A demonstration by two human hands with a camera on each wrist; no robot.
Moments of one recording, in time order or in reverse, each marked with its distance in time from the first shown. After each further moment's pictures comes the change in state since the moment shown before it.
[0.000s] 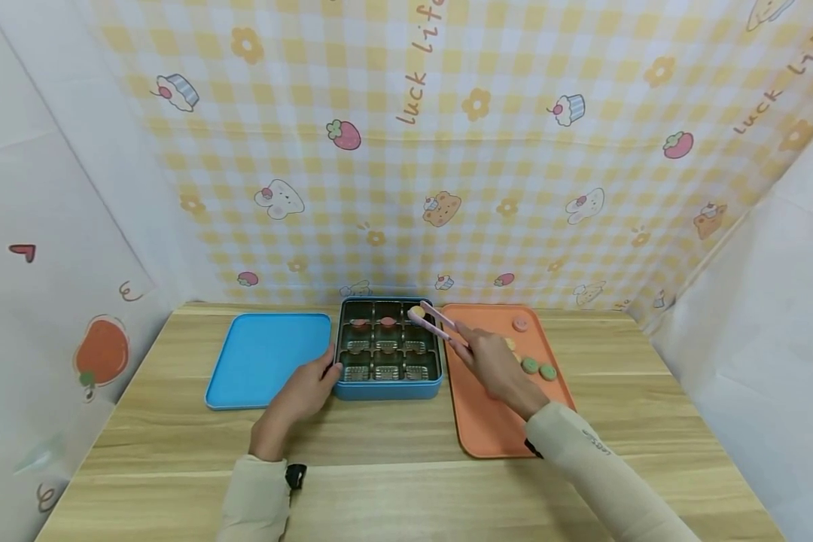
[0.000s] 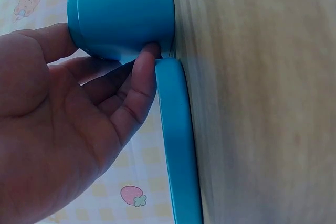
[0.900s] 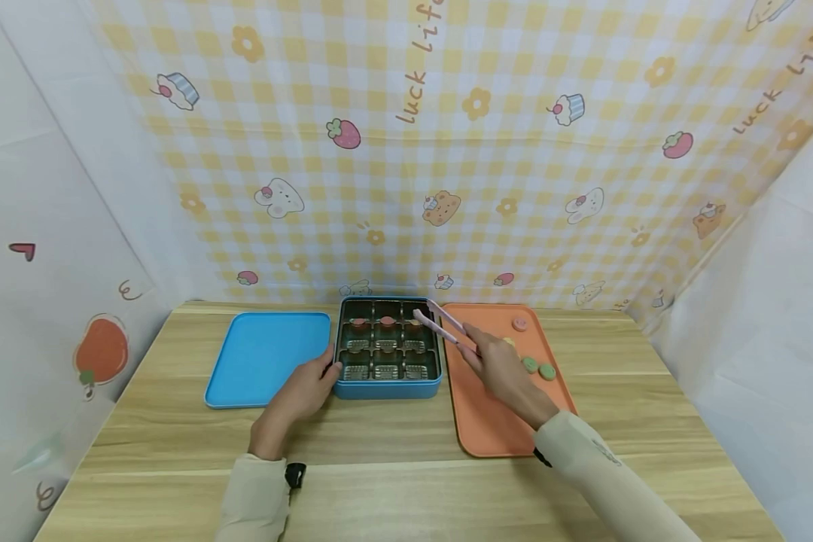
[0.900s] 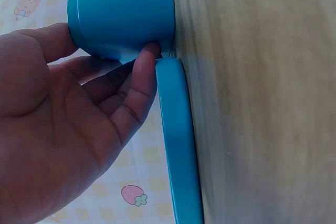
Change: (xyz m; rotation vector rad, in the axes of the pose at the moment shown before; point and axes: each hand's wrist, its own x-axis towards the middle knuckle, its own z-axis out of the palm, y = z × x) left_hand -0.001 0.001 -0.001 0.007 0.004 -0.001; right_hand -0.014 0.006 -0.001 0.062 0.033 0.060
